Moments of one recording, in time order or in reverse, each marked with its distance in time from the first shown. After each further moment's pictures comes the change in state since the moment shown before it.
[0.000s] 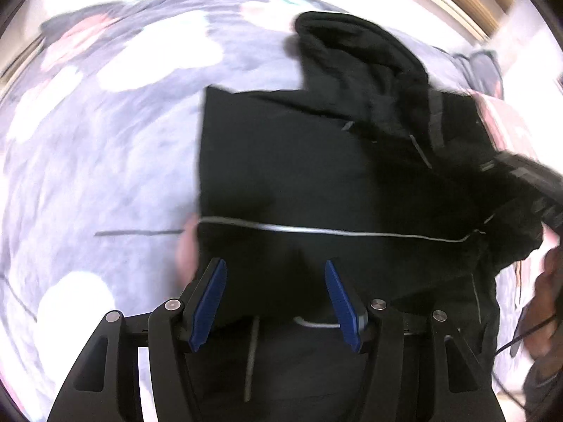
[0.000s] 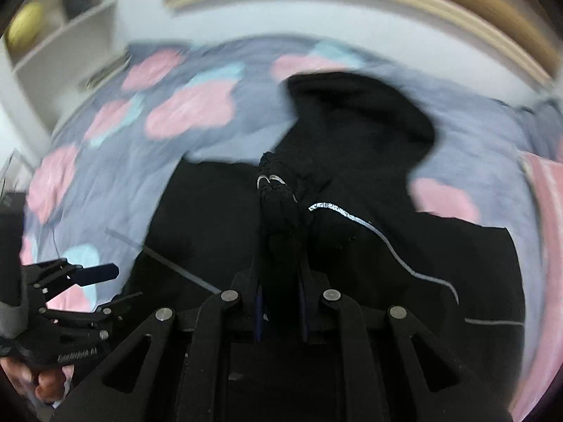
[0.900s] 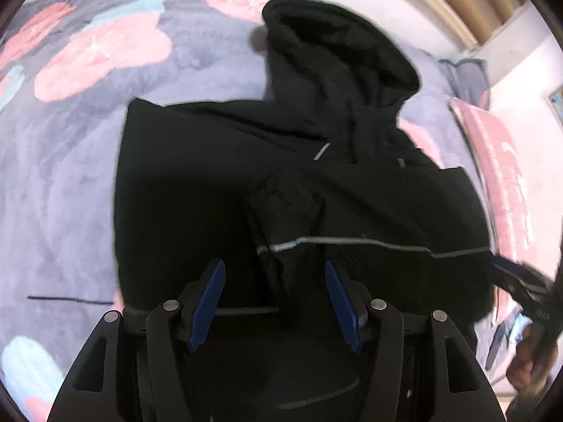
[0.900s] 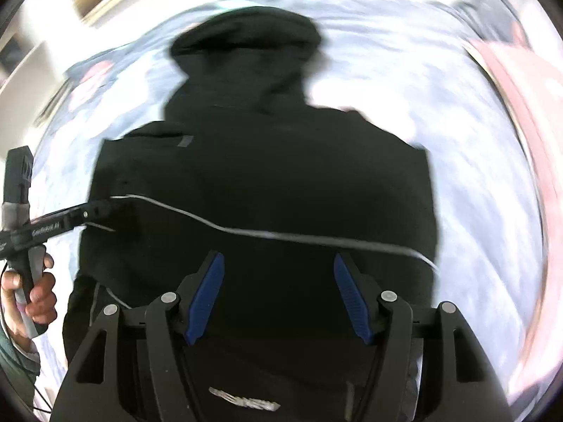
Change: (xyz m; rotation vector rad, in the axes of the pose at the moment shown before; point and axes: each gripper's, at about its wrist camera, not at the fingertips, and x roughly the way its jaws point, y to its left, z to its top) left arm 0.077 -0.028 0.069 0.002 0.055 -0.164; right arm -0.030 -0.164 -0.102 0.363 0.108 -0.059
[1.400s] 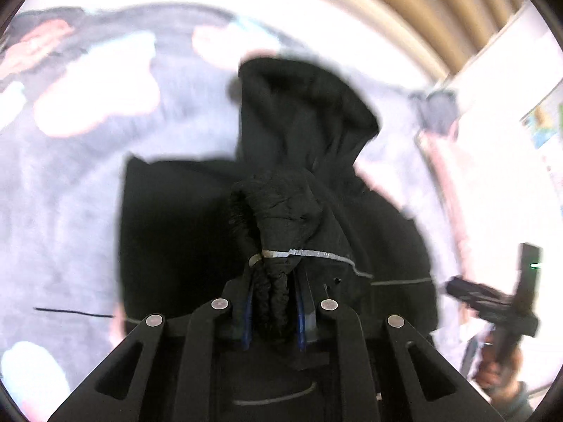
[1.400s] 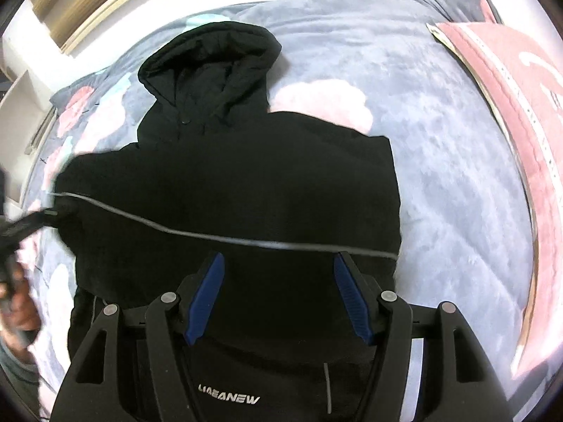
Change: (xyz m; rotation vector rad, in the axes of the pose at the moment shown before) left arm -0.085 -0.009 0.004 -0.001 -0.169 -0.118; right arm -0.010 -0.021 0.006 0.034 -0.034 -0.021
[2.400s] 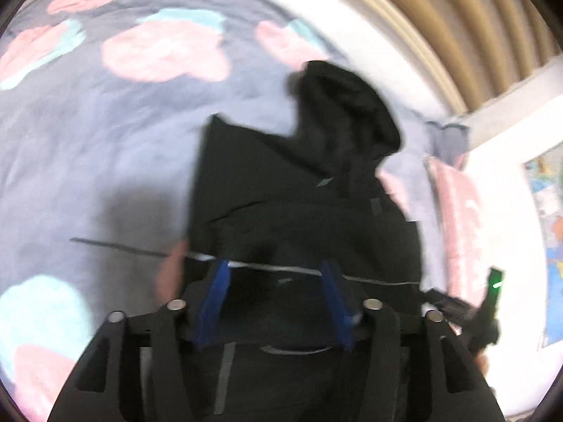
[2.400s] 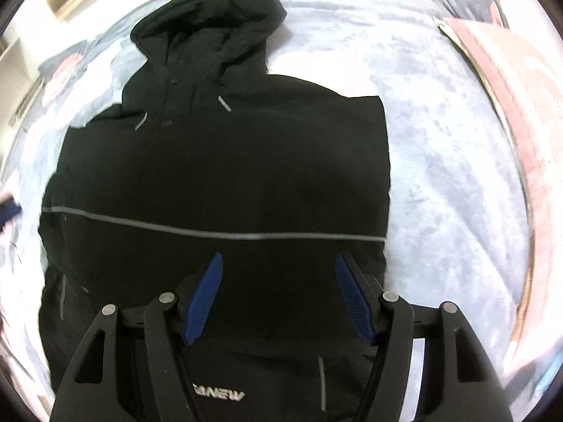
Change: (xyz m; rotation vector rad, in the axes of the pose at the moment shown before) left arm -0.035 0.067 -0.039 -0.178 0.027 -0.039; right arm 0.016 0.009 -0.031 -0.078 0.070 -0.099
